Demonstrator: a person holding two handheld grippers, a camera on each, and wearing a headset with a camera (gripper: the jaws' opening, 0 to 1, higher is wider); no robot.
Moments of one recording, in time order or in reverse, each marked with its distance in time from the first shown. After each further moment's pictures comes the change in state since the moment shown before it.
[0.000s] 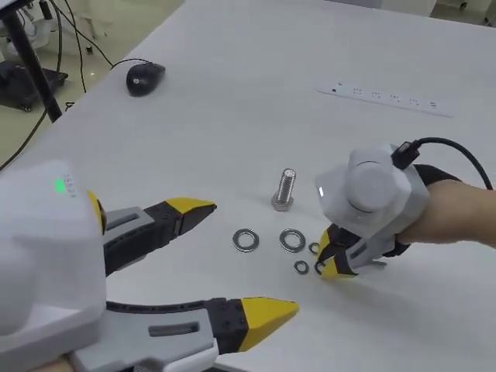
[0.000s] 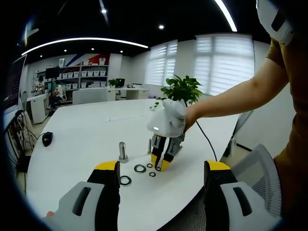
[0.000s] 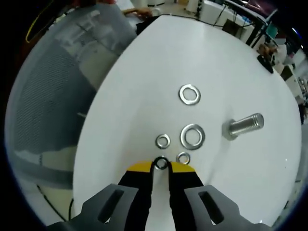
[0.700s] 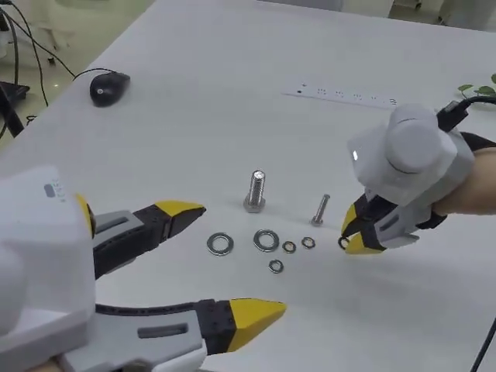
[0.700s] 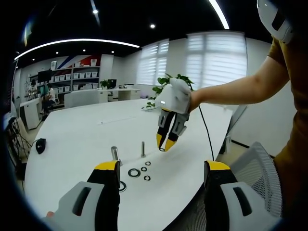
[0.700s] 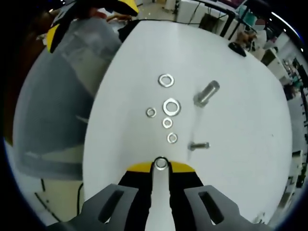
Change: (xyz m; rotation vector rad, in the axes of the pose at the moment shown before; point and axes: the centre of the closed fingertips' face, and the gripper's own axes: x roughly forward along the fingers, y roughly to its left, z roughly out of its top) left arm 0.012 -0.009 0.006 0.040 0.008 -0.069; right arm -0.066 -0.006 -0.042 0.149 0.006 -0.105
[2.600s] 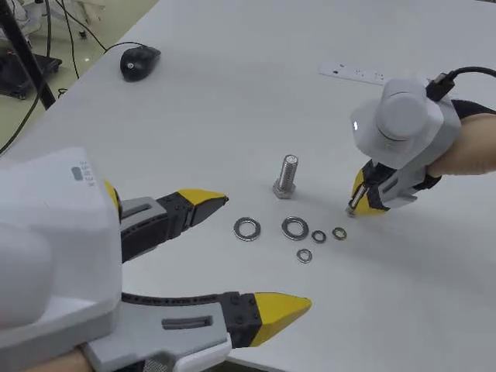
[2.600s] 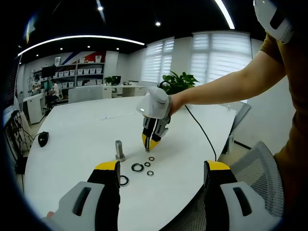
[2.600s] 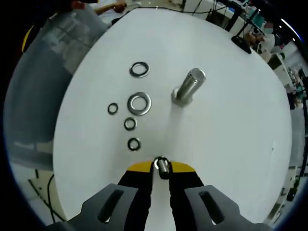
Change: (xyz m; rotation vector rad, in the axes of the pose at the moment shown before) left arm -0.002 0.011 -0.013 -0.035 0.019 0.038; right arm 0.055 -0.057 0.005 -0.097 0.072 0.004
